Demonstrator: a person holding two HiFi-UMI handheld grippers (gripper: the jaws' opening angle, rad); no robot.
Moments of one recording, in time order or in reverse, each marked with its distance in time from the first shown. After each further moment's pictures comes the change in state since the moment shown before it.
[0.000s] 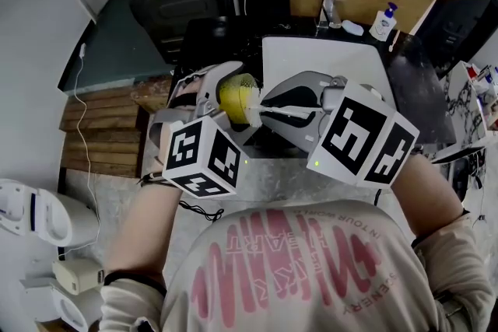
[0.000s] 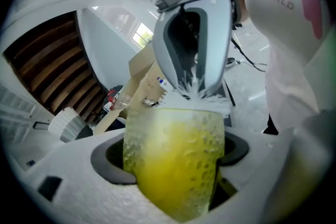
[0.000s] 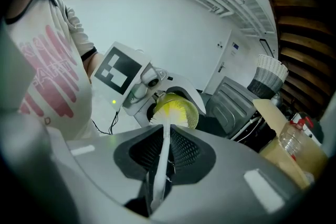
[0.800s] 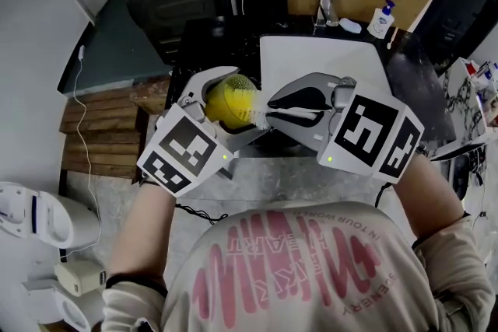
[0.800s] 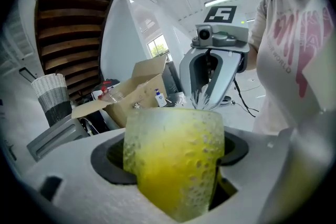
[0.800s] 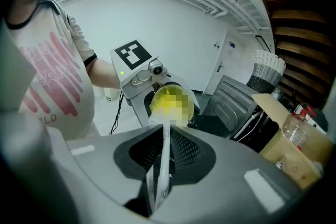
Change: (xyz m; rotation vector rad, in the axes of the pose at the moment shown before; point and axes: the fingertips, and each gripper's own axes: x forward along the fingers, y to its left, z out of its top) left arm -0.017 -0.002 0.021 -0.357 -0.220 -0.163; right arm -0.009 0.000 -0.010 0.059 -0.044 0.019
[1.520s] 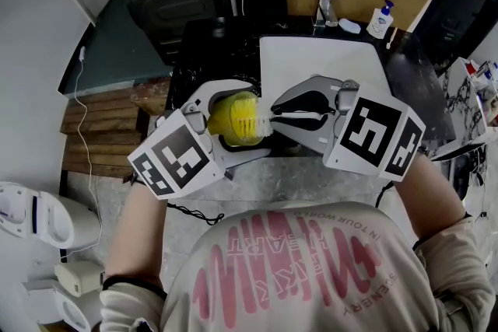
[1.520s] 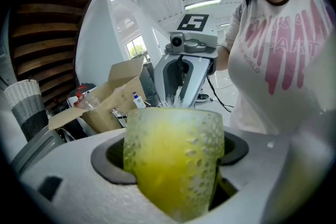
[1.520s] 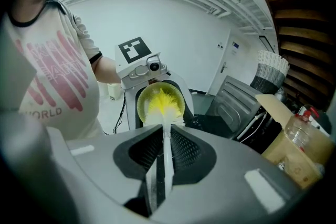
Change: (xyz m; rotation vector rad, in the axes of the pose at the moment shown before) left arm -0.010 -0.043 0.004 0.112 -0.010 -0.233; right arm -0.004 0.009 -0.006 -0.018 -0.005 0.035
